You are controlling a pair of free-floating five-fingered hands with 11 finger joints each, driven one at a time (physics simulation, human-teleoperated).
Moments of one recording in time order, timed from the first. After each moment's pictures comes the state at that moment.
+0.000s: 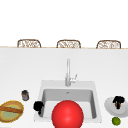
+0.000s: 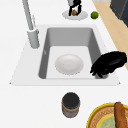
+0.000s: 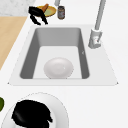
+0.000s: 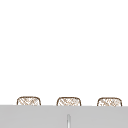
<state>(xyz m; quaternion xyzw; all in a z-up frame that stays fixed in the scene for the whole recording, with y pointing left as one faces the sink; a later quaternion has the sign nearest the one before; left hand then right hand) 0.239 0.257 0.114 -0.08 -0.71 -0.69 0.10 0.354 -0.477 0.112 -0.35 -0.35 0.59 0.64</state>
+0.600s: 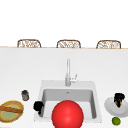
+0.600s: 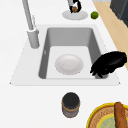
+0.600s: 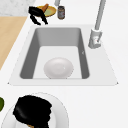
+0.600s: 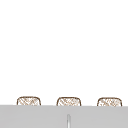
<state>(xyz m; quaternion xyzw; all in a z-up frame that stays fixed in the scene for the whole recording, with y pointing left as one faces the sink) 0.239 0.257 0.114 -0.08 -0.71 -0.69 0.10 0.366 -0.475 0.140 -0.37 -0.35 0.58 0.64</state>
